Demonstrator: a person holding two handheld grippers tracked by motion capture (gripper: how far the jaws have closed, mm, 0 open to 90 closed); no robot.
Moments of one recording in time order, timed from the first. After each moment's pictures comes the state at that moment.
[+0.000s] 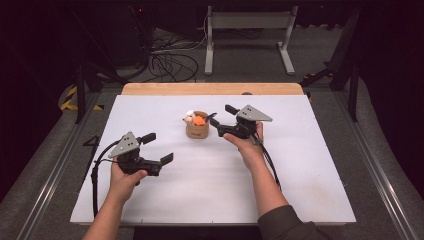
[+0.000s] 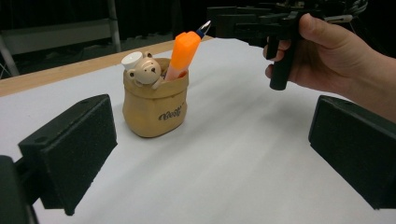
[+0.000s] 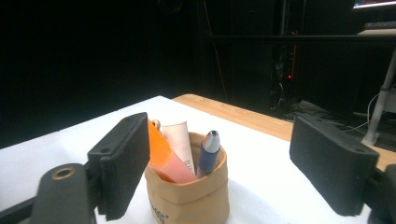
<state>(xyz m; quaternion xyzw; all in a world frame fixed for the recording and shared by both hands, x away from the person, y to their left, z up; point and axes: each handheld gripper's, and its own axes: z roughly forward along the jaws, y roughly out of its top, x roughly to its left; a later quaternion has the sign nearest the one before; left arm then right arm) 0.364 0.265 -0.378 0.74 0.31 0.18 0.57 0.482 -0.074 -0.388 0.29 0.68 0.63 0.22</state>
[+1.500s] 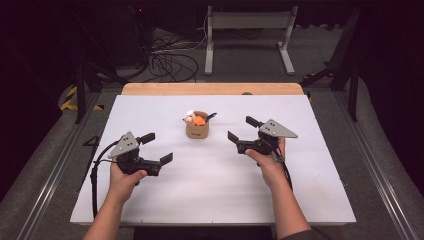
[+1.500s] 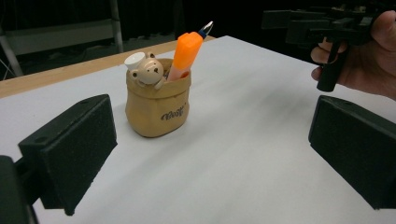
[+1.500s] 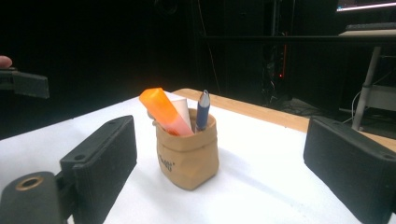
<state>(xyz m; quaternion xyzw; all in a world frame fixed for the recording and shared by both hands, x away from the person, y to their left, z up) 0.363 0.266 -0.377 0.74 0.31 0.19 0.57 0.431 -0.128 -0.389 0.29 0.68 0.63 0.23</state>
